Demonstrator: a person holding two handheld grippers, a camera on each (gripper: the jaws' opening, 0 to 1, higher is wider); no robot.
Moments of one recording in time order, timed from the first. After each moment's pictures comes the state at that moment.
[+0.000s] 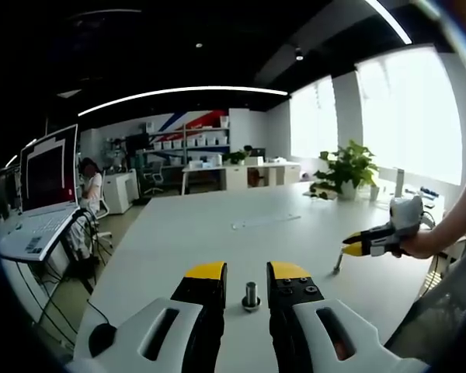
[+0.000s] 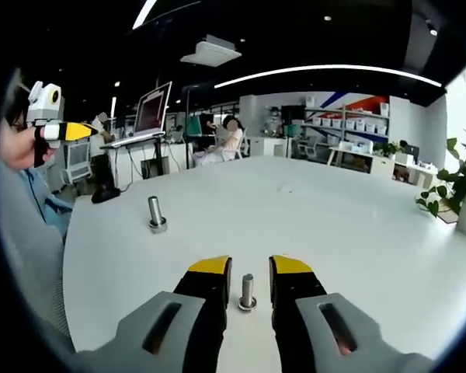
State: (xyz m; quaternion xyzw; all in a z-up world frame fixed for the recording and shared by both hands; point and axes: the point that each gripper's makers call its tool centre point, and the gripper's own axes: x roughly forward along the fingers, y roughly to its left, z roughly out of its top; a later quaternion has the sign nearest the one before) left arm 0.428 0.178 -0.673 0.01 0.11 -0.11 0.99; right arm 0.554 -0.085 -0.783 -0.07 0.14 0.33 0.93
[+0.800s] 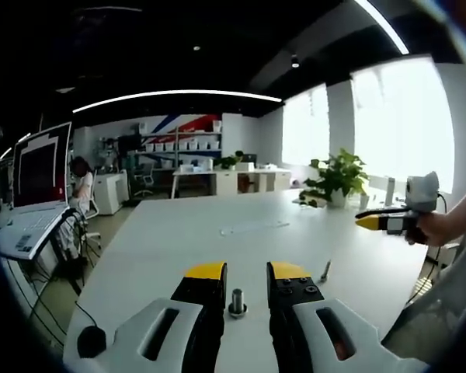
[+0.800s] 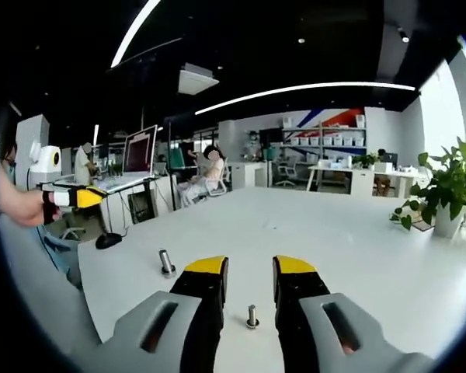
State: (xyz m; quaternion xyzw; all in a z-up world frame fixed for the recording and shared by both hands) left arm 0.428 0.161 -0.664 0.00 0.09 -0.15 0.99; right arm 0.516 -0.110 -0.685 -0.01 0.08 0.27 0.96
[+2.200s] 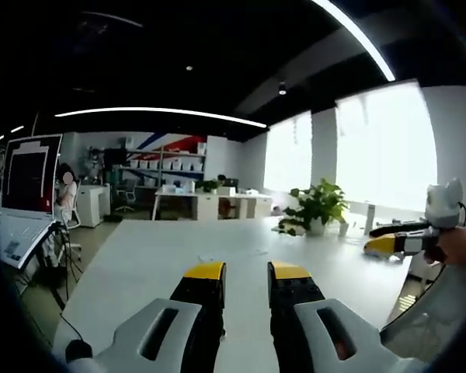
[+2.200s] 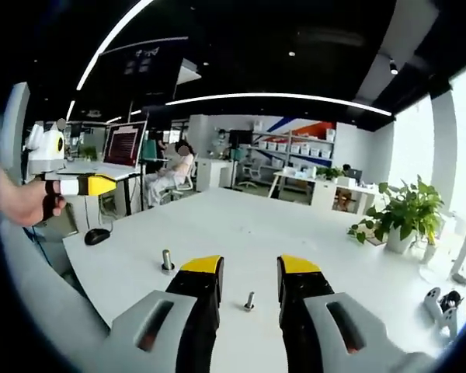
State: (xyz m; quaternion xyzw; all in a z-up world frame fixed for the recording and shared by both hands) left arm 0.417 0.148 -0.621 -0.04 0.03 -0.19 0.98; right arm 0.433 -0.115 -0.637 -0.08 0.07 0.17 0.98
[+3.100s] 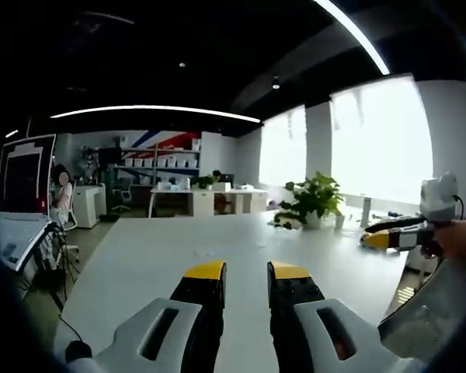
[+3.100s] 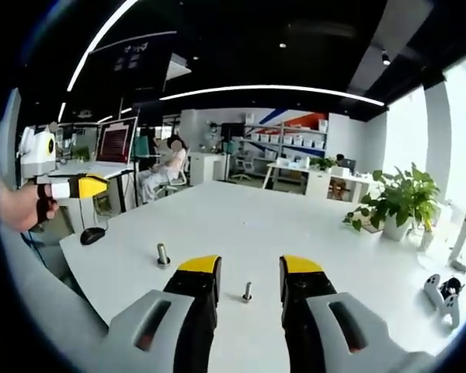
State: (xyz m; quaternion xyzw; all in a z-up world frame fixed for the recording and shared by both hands) left arm 0.416 0.143 -0.632 -0.03 0.04 -0.20 0.98; right arm 0.434 -0.120 -0.655 -0.07 0.10 0.15 0.98
